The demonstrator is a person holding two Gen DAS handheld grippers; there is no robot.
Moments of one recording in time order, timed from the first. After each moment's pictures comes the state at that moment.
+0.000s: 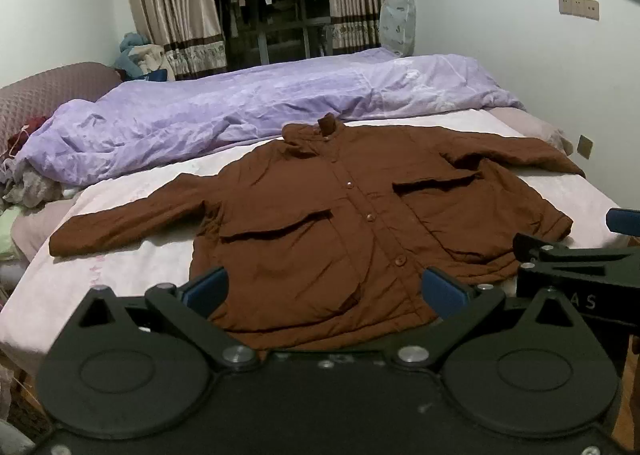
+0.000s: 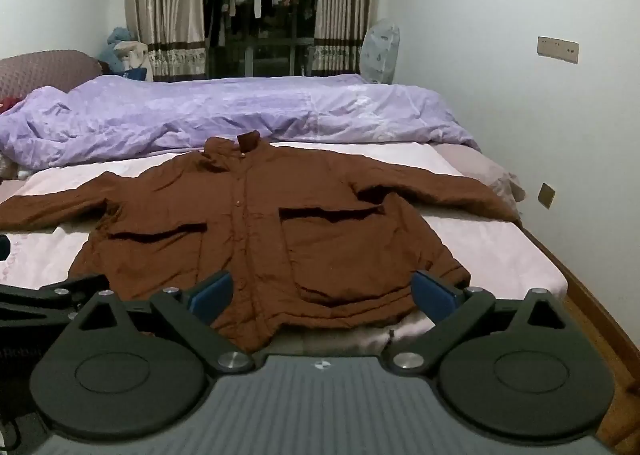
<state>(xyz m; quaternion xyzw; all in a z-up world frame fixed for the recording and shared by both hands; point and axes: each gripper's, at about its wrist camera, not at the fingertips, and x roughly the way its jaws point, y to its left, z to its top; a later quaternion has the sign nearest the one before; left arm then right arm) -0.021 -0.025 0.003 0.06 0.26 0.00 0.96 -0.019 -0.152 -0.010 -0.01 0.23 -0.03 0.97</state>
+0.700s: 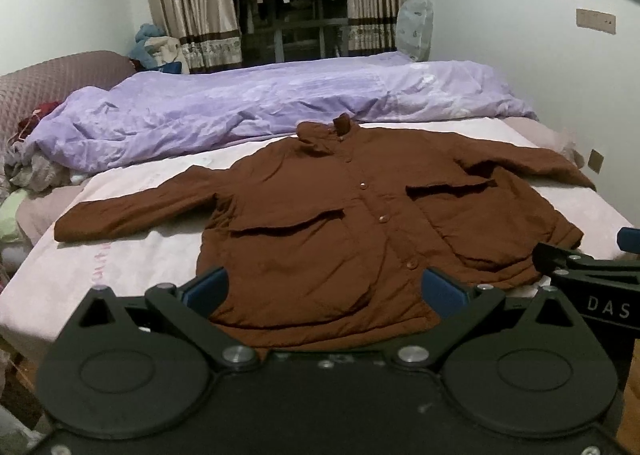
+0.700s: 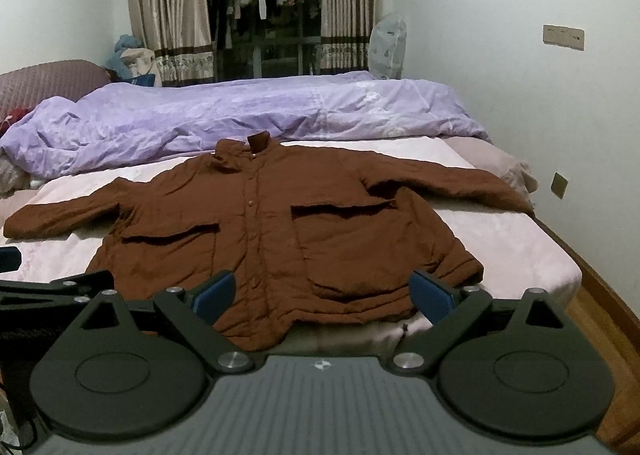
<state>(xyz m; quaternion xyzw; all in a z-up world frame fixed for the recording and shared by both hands) -0.024 -0.008 0.006 0.04 0.27 0.01 0.96 -0.020 -0.163 -0.011 0.01 0.24 -0.01 0.97</state>
